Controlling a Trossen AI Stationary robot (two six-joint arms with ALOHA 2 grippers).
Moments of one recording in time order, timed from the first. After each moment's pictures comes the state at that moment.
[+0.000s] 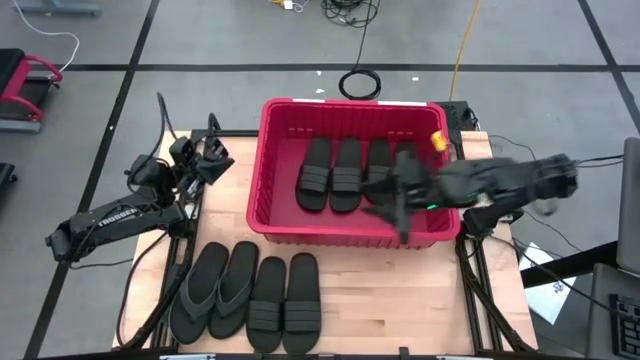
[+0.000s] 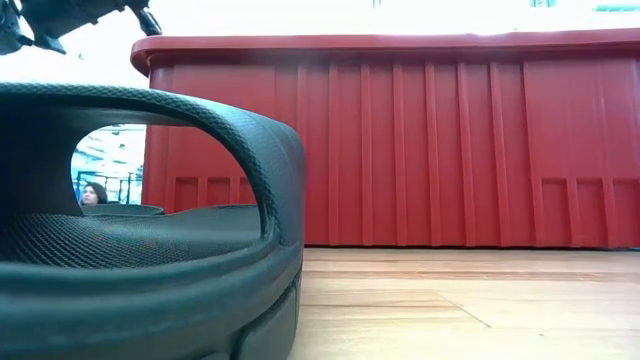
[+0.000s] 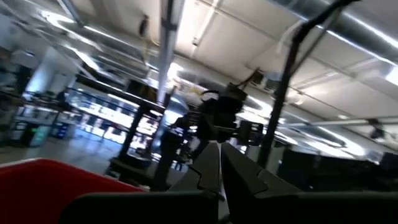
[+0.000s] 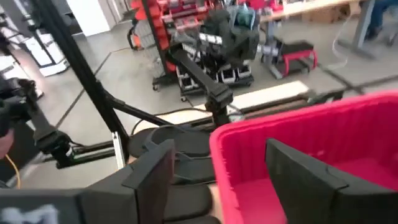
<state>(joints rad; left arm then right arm) 0.57 0.51 0.33 0.76 0.57 -0.72 0.29 1.30 1.58 -0.56 0.33 0.34</state>
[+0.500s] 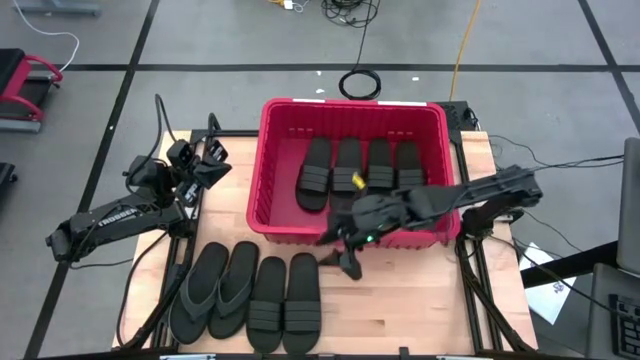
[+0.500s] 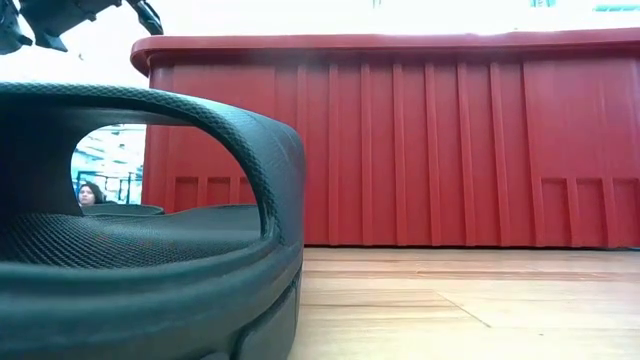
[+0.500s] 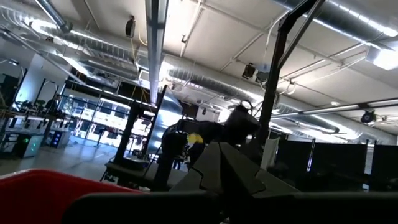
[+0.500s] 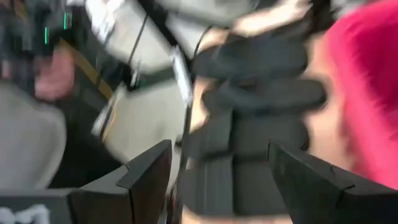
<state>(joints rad) 0.57 0.51 0.33 0.78 0.63 -0.66 0.26 1.63 1.58 -0.46 -0.13 0.52</state>
